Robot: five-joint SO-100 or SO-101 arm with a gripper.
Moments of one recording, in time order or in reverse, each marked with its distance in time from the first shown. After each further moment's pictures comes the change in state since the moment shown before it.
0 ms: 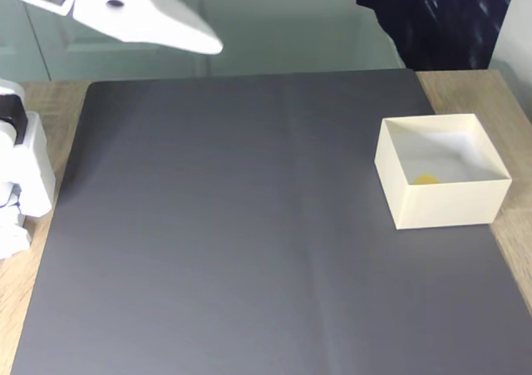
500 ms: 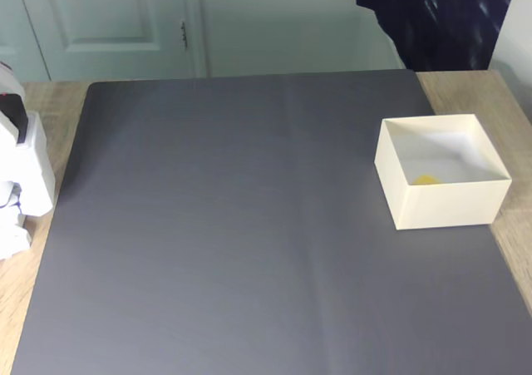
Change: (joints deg) arm -3.2 -40.0 -46.2 11.2 5.3
